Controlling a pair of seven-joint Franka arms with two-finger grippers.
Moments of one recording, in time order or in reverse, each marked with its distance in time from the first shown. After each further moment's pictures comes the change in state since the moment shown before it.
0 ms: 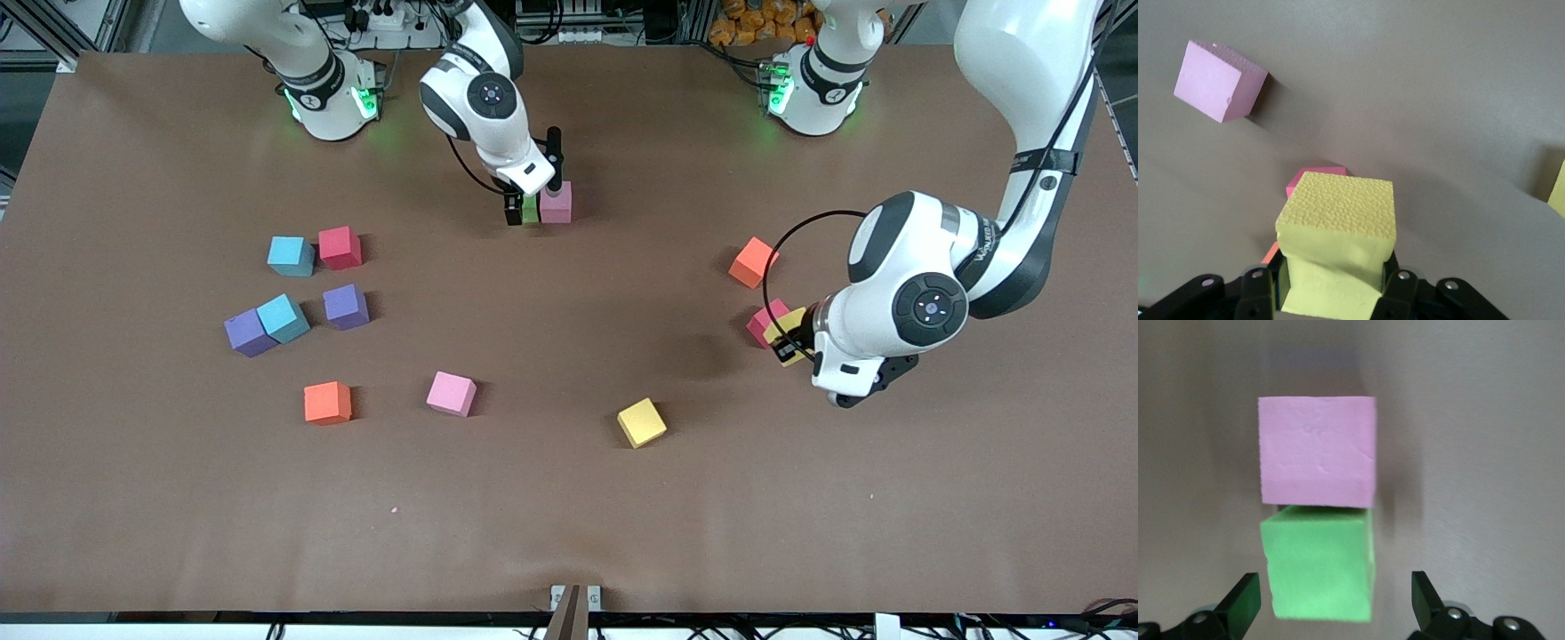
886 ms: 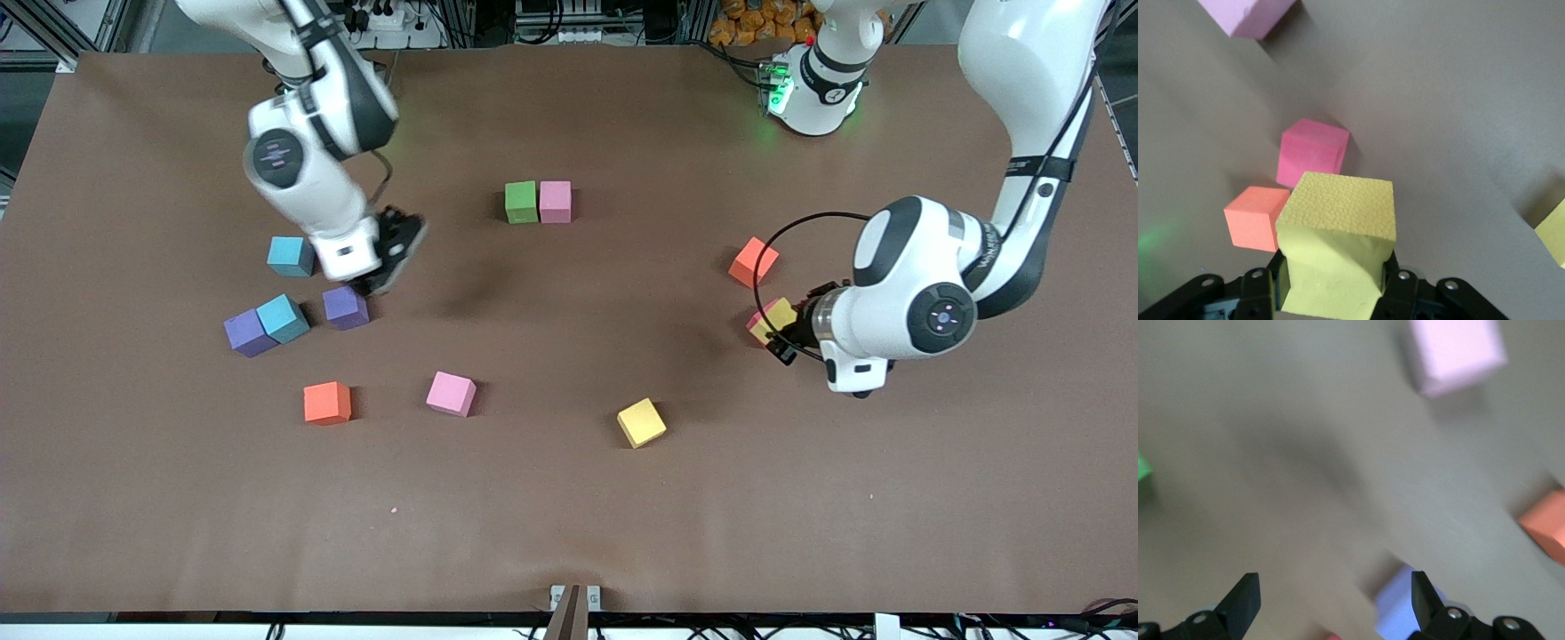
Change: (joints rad) left arm 0.031 0.004 -0.036 -0.058 -0.086 0.033 -0.293; right arm -0.612 -0.179 -0.020 0.047 -0.006 -0.159 -0.009
